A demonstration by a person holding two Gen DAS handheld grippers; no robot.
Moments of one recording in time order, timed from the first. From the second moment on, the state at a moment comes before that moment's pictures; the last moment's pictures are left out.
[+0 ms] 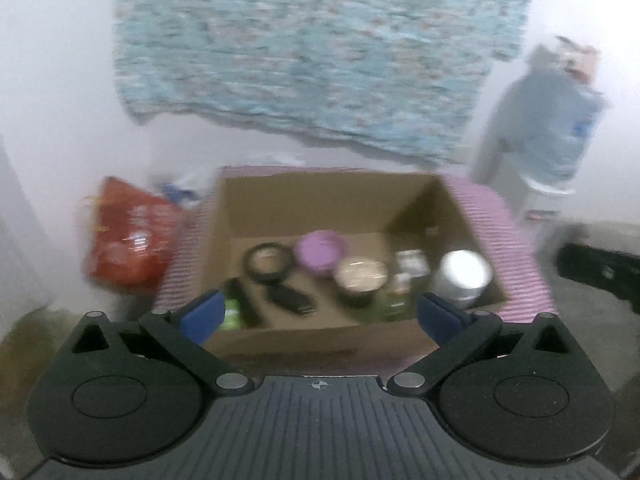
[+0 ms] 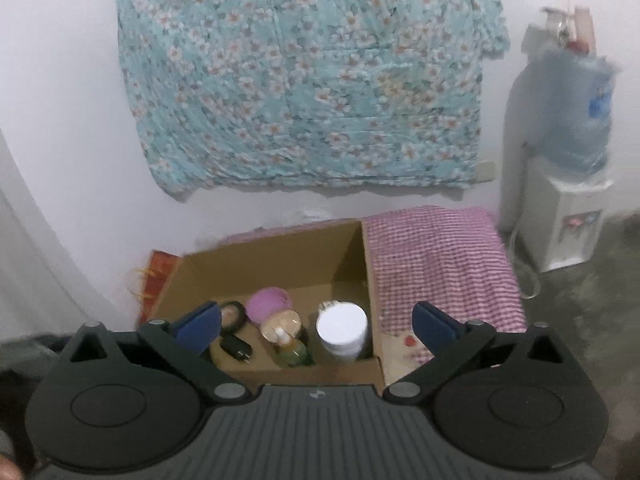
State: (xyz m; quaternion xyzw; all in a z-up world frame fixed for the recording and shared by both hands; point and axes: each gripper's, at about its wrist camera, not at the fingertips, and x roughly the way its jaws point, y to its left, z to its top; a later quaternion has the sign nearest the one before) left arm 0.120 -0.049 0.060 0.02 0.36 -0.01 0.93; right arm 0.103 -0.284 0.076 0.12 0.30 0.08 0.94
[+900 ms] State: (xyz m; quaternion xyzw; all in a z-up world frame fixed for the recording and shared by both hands) left arm 0.130 -0.014 0.043 0.00 0.38 0.03 0.92; right arm 0.131 -0.205 0.045 0.04 0.37 0.08 0.93
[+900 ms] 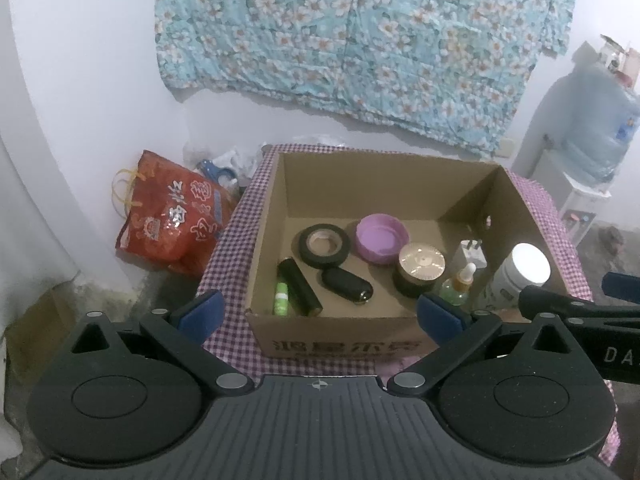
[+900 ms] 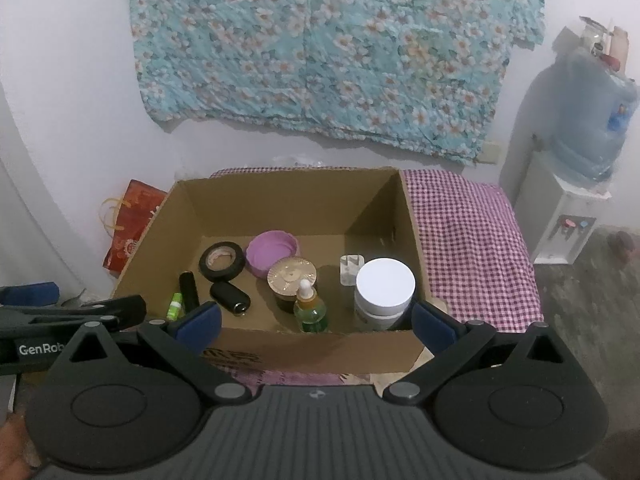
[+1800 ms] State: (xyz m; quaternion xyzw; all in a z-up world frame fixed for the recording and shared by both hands) left arm 0.127 -0.014 0.043 0.01 0.38 0.03 0.93; right arm 0.129 -0.208 0.046 0.04 0.37 0.08 0.93
